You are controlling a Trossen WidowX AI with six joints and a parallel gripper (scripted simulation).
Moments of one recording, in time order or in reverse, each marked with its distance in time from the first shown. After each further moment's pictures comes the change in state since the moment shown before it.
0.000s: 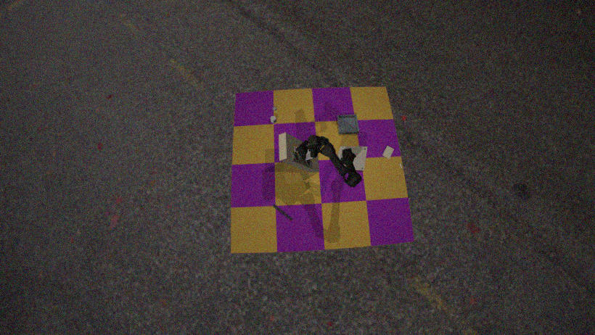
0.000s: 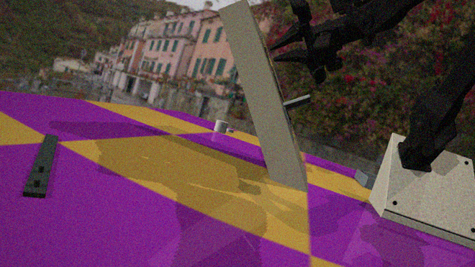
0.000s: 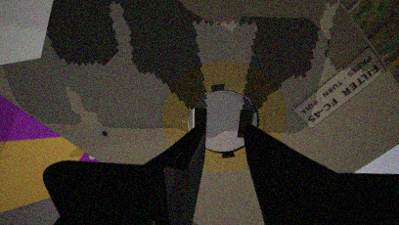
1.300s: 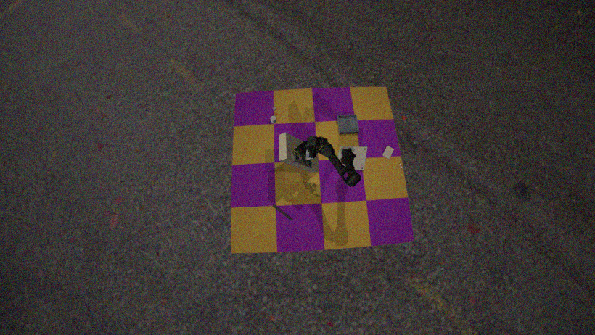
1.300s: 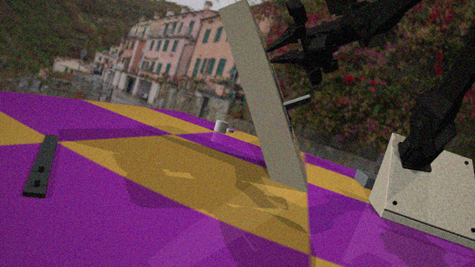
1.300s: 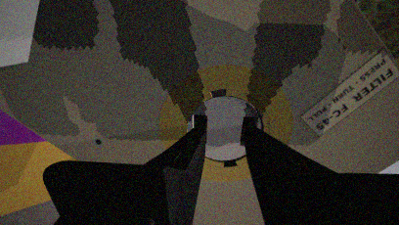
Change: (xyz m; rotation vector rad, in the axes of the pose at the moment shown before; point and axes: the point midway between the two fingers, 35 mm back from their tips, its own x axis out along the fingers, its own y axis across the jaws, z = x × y) arm 0.009 0.000 0.001 0.004 -0.001 -0.002
